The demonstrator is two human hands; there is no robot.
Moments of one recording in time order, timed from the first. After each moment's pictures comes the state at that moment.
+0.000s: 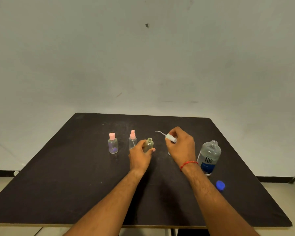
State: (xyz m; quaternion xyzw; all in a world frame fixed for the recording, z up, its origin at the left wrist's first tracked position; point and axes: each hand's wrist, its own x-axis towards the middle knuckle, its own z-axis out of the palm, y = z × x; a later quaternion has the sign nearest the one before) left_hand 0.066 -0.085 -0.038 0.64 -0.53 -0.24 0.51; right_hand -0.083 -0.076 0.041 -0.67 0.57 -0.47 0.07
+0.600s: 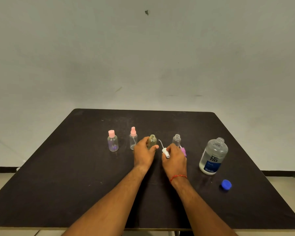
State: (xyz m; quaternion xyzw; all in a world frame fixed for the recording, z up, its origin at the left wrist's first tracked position) left_hand 0.060 -0.114 -0.058 0.63 -0.54 -0.25 0.50; right_hand -0.062 -0.082 -0.045 -0.63 0.65 -0.41 0.11
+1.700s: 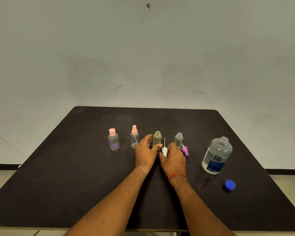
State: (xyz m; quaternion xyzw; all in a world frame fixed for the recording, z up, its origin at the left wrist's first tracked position) left_hand 0.058 -0.109 -0.055 0.61 -0.52 -0.28 0.52; right_hand -0.055 -0.094 -0.056 -0.63 0.67 -0.36 0.14
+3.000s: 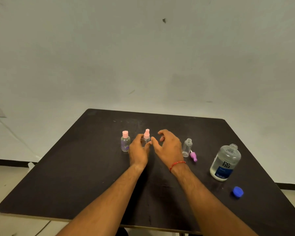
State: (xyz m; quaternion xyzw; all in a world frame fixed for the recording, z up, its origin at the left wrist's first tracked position) left_hand 0.115 -0.094 -0.038 0.61 -0.50 -0.24 0.57; right_hand -0.006 -0.094 0.011 -0.73 0.53 -0.43 0.09
